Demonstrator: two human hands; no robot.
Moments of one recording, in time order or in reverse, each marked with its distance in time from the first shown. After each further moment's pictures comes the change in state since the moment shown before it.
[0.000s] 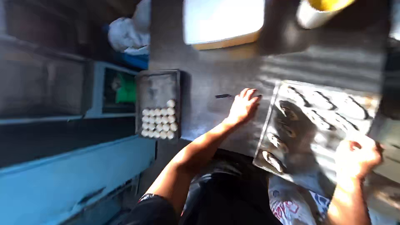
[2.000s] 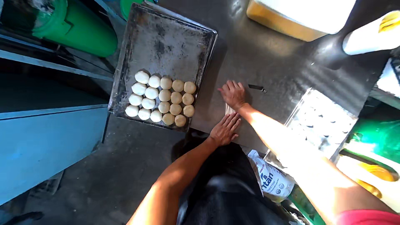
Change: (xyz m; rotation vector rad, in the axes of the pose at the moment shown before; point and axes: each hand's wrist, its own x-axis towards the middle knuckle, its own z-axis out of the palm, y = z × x) left_hand -0.263 -0.165 0.078 -0.052 -0.084 0.095; right_hand -0.164 -0.288 0.384 -0.341 -0.400 -1.301
